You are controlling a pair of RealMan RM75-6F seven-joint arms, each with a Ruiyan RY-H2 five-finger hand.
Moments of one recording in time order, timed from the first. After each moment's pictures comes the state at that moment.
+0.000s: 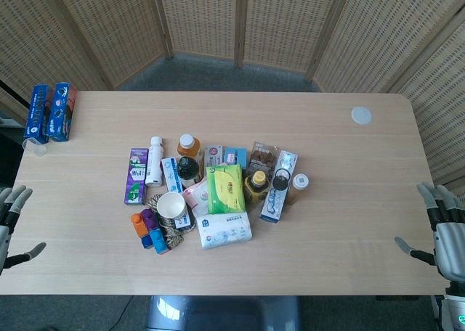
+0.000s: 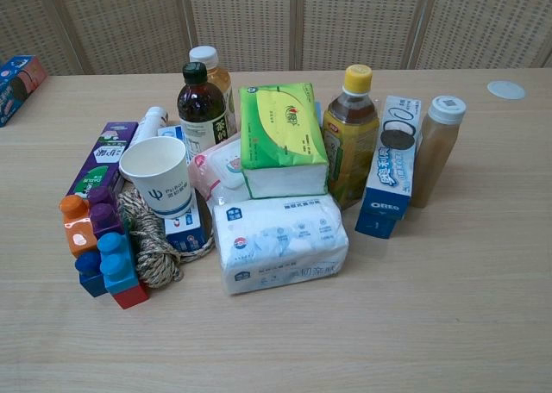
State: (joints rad) left arm -0.04 -1.05 0.01 -1.64 1.60 1.58 0.01; right arm 0.04 -1.05 0.09 -1.69 -1.55 1.59 0.05
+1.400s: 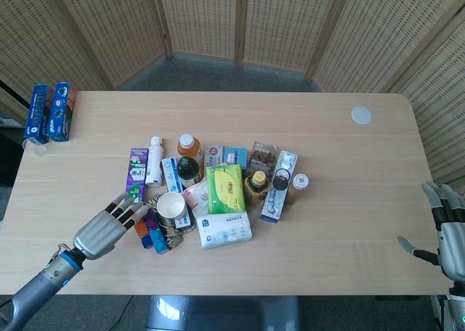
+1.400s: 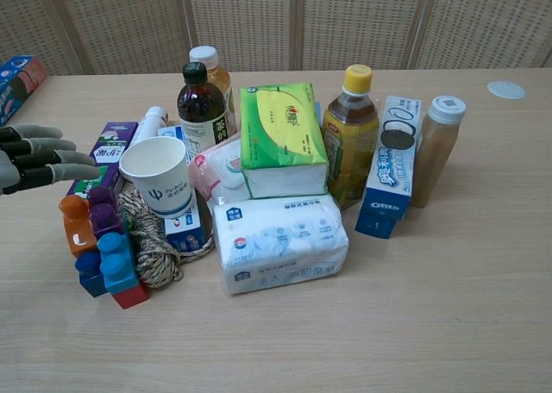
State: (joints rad) left arm -0.40 -1.21 0.04 -1.58 1.73 1.02 0.48; right arm 0.03 -1.04 0.10 -1.69 -1.54 1.59 0.08
